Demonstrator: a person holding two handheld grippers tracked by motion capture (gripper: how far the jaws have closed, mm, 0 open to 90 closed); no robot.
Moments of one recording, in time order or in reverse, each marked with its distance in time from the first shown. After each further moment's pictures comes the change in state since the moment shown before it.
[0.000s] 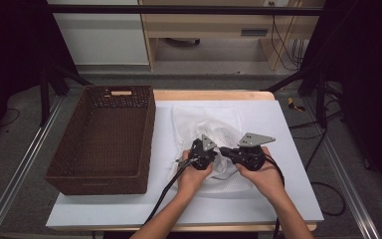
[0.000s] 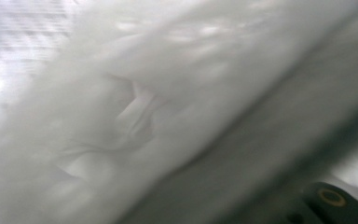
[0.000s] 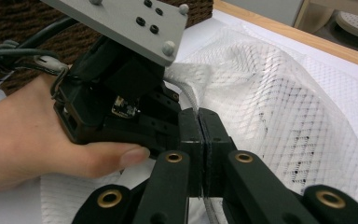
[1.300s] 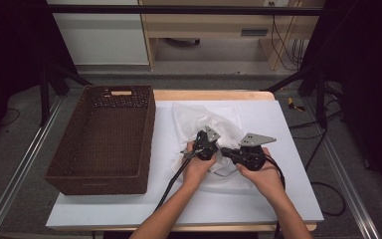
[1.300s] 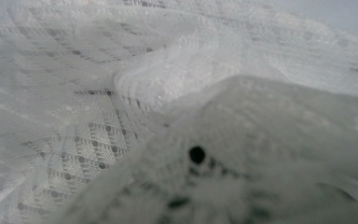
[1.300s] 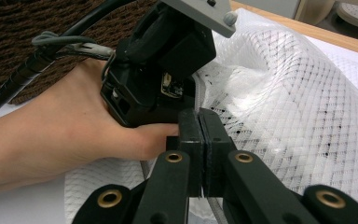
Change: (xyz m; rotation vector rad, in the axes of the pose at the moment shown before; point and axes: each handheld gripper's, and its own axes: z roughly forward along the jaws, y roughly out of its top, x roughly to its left) left arm 0.010 0.018 0.027 -0.013 0.031 0.008; right arm -0.004 -0.006 0.003 0.001 0.003 0.039
